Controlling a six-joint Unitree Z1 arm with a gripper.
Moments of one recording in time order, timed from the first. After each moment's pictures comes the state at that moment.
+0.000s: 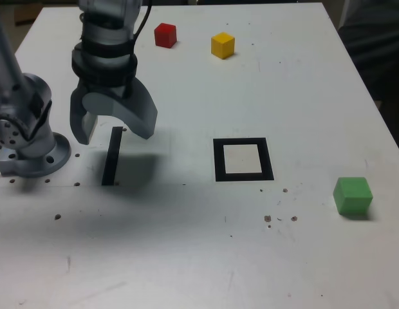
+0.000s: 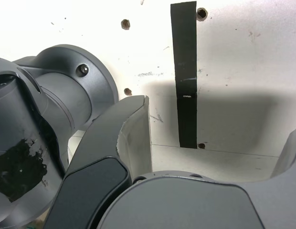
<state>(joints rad) -0.07 1.55 -0.87 1.16 0.01 -0.02</state>
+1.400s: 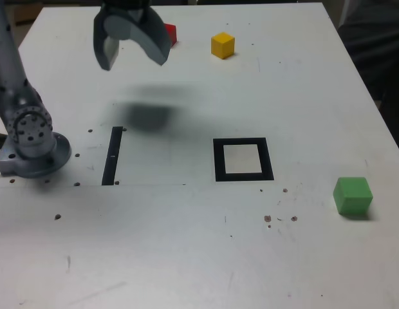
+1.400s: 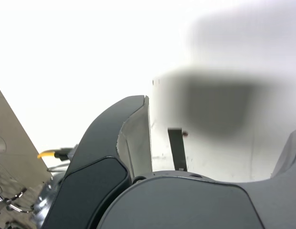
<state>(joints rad) 0.63 1.65 -1.20 1.27 0.19 0.73</state>
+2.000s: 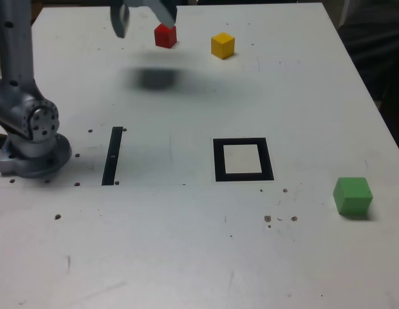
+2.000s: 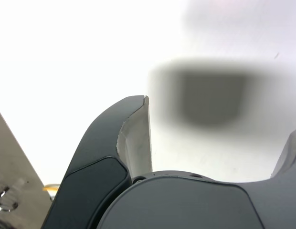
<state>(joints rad) 0.93 1.90 -1.54 1.29 0.19 0.97</state>
